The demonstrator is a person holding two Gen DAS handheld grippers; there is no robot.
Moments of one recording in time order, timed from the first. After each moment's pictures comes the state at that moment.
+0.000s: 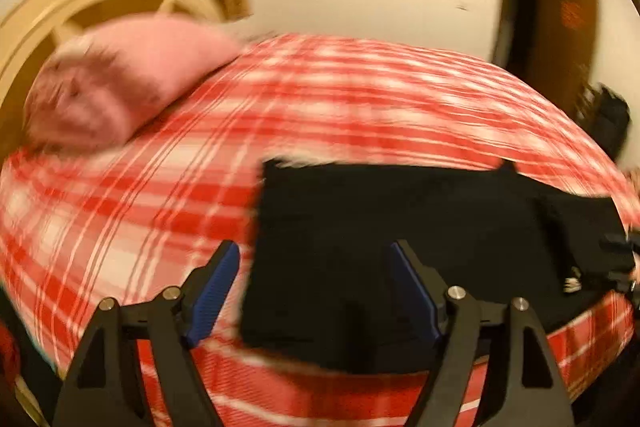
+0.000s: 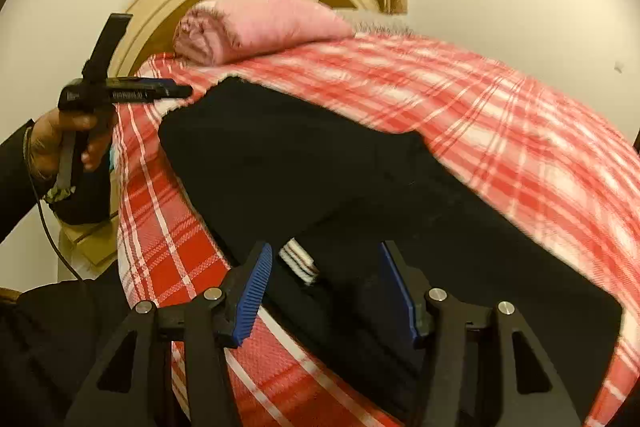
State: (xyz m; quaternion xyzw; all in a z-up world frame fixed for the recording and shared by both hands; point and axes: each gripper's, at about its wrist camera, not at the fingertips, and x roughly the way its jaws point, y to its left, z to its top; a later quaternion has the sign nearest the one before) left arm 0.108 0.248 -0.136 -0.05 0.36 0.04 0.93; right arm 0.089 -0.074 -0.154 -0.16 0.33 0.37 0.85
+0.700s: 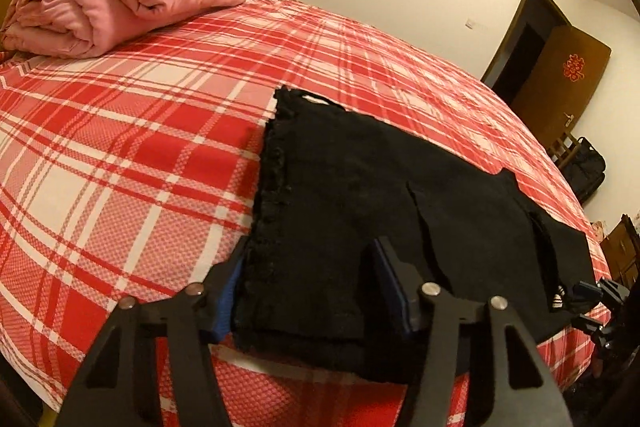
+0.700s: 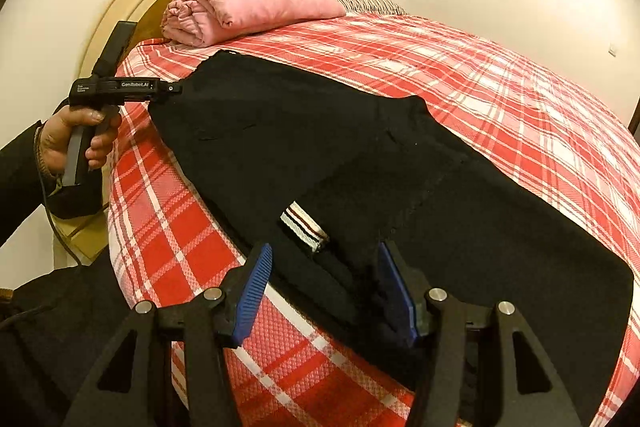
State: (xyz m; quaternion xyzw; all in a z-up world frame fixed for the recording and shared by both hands) left arm 0.122 0.275 -0.184 -0.17 0.38 -0.02 0.91; right arm 0.081 -0.080 -0.169 -0.16 0.36 0.35 0.85
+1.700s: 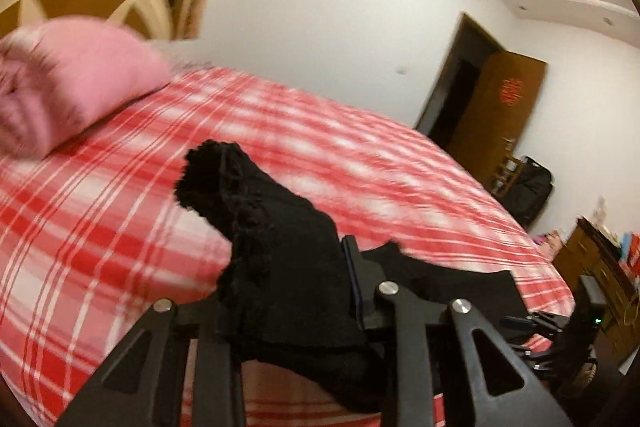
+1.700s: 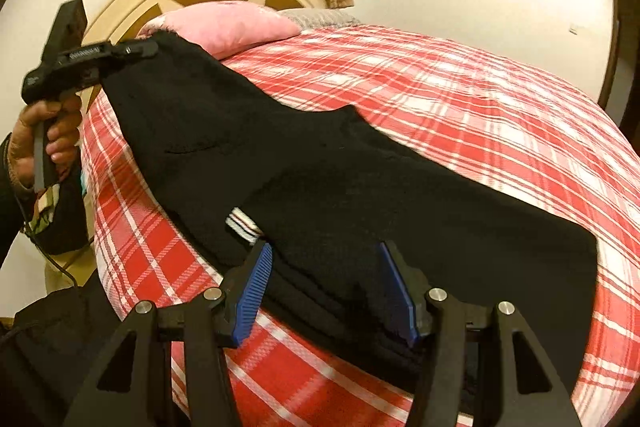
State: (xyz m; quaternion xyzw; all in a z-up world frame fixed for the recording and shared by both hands) left arm 0.117 0.202 -0.077 -0.15 0.25 -0.12 0.95; right arm 0.083 -0.133 -0.150 -0.11 0.34 0.30 0.89
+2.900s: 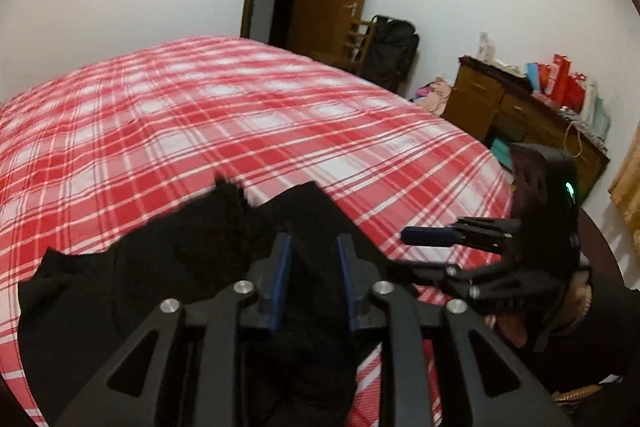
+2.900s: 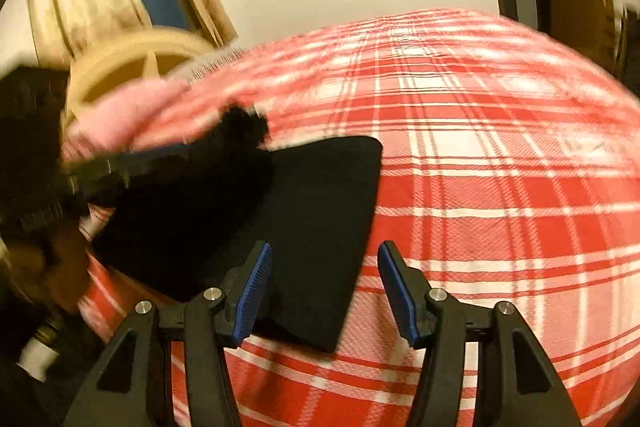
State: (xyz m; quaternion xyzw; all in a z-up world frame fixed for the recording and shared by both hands) left arm 0.136 -0.112 -0.092 0.04 0.33 -0.39 0.86; right arm 0.090 -0.338 -0.152 0.09 0.36 0.18 0.91
